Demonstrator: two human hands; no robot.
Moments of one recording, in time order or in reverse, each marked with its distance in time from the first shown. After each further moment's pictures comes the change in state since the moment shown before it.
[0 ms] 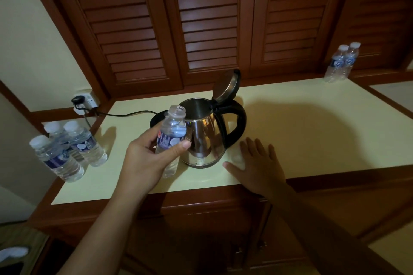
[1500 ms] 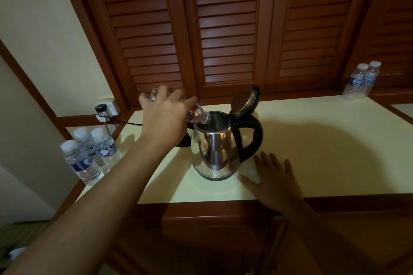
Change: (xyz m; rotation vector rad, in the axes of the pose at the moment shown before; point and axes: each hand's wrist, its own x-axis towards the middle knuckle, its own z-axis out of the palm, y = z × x) left_hand 0.090 0.048 -0.009 1.466 0.135 0.366; right_hand 0.003 0.002 0.000 0.019 0.033 -0.013
